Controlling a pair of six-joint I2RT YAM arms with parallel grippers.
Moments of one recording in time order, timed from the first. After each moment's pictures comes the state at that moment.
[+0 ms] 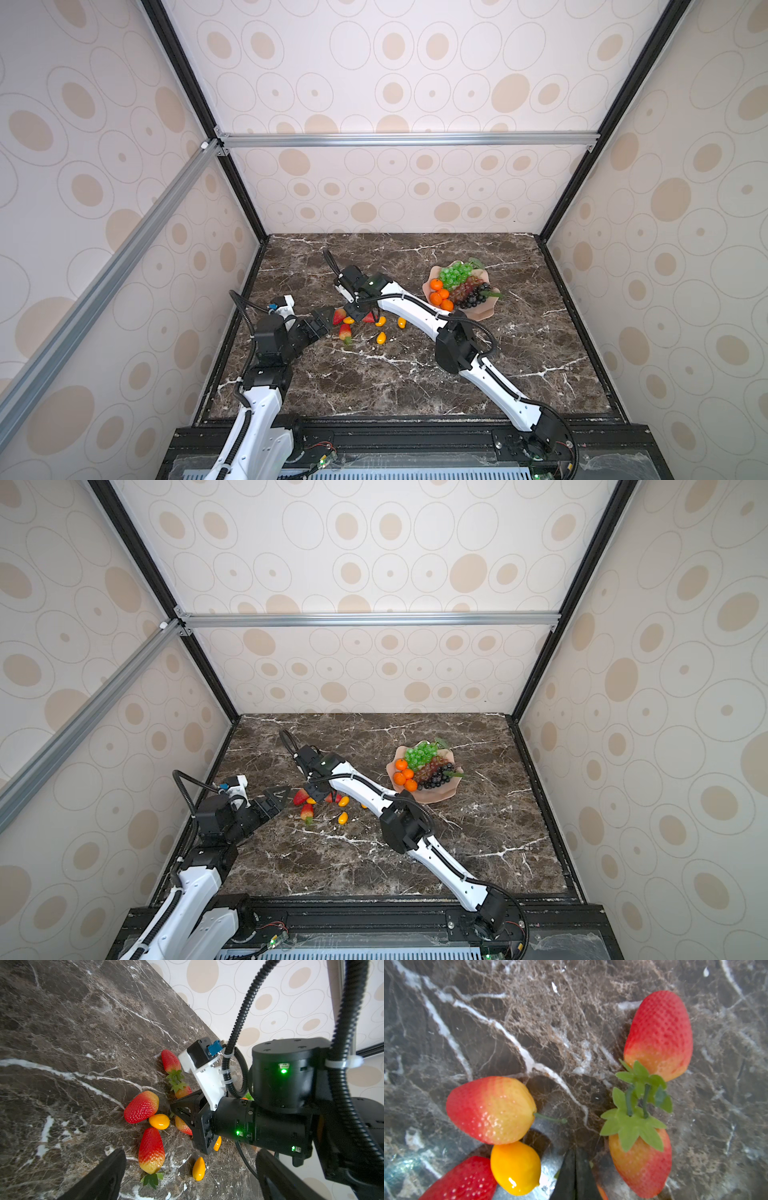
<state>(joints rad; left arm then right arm) 0.07 0.77 0.36 -0.01 0.43 -0.70 0.91 2.73 2.66 -1.05 0.06 0.05</state>
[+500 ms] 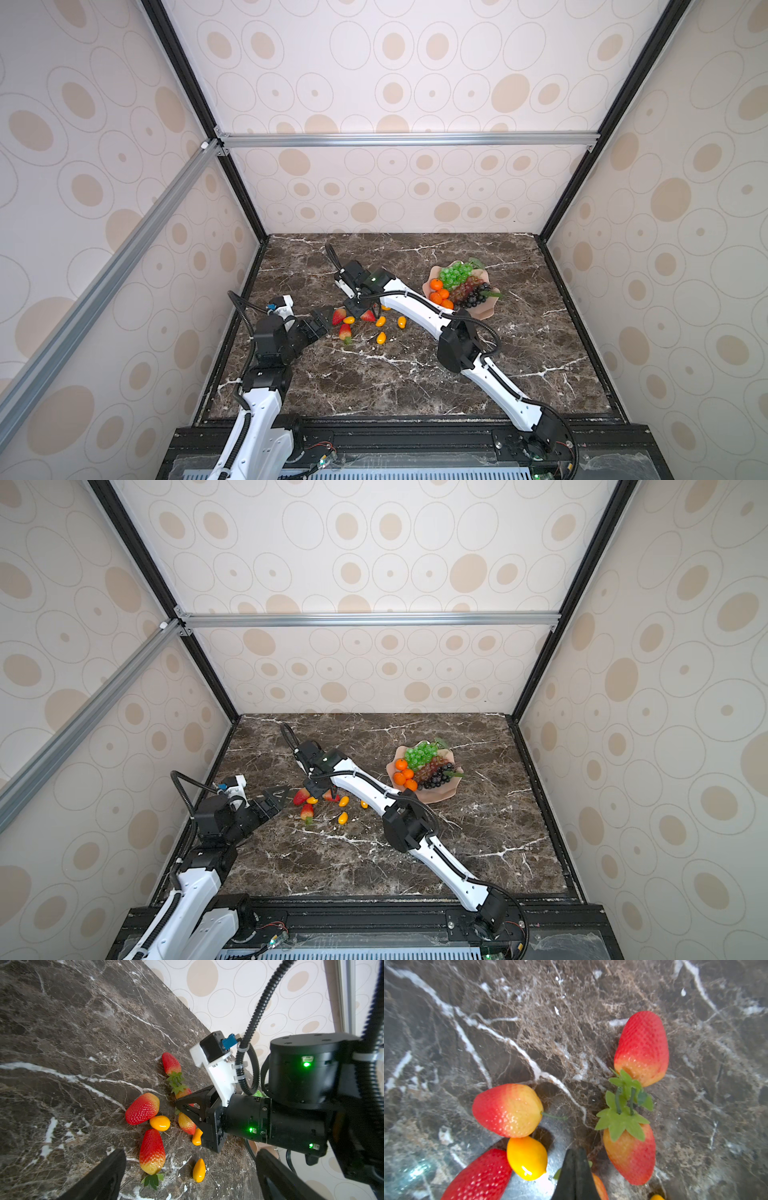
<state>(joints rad) 0.07 0.75 0.36 -0.02 0.42 -0.69 0.90 2.69 2.65 -1.04 0.03 0.07</state>
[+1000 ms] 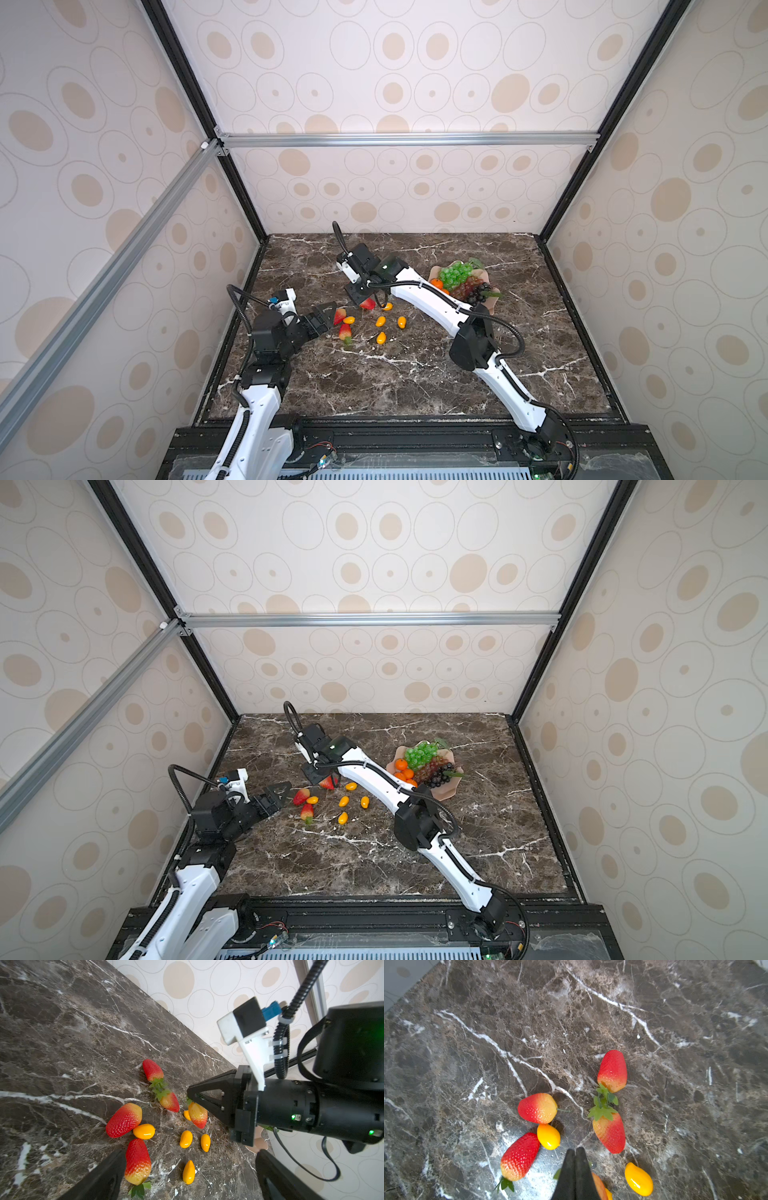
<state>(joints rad) 0.06 0.77 0.40 0.02 0.50 -0.65 0.88 2.50 2.55 -1.00 0.00 0.11</state>
